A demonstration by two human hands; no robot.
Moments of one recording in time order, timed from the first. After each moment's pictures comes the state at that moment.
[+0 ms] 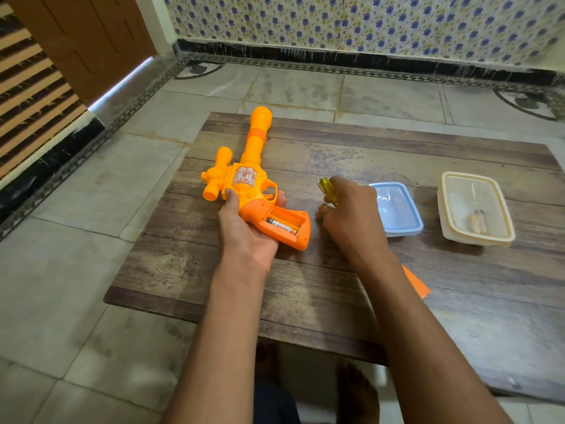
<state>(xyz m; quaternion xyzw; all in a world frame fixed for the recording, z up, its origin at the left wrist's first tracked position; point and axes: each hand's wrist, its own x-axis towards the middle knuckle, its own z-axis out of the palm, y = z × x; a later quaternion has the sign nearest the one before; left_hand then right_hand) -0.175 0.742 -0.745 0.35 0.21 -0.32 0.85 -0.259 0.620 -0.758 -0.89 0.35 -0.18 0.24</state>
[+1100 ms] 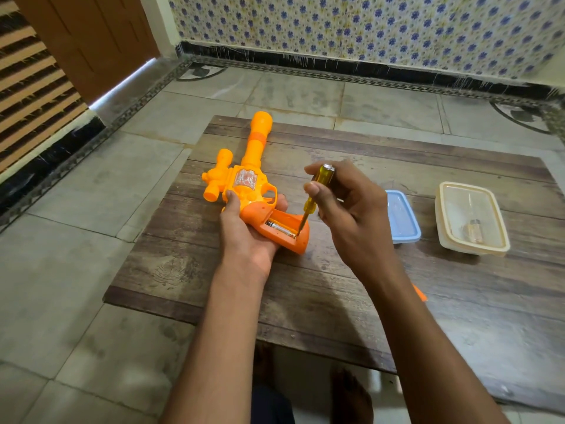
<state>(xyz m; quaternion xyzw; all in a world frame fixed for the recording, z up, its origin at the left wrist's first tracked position) -0.169 0.744 -0.754 0.39 0.19 -0.34 0.83 -0.274 0.644 -0.722 -0.79 0.13 -0.37 0.47</state>
